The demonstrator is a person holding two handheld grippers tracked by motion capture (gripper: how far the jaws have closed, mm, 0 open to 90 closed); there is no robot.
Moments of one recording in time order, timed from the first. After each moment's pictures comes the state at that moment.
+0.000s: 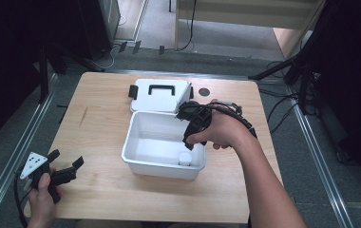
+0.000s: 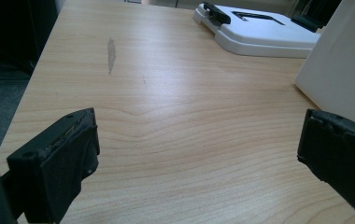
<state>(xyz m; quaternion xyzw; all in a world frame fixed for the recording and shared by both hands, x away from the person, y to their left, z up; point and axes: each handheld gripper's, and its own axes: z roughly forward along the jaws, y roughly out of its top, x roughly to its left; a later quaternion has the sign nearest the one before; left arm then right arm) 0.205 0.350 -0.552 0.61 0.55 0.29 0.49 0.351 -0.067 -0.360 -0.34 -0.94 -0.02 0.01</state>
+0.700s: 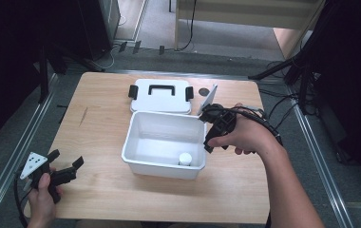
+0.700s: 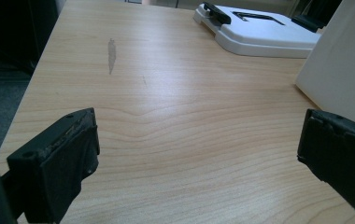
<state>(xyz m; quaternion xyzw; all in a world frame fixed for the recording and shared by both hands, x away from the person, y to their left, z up) 0.205 0.350 -0.552 0.61 0.55 0.29 0.49 0.343 -0.123 -0.356 -0.37 -0.93 -0.02 0.00</state>
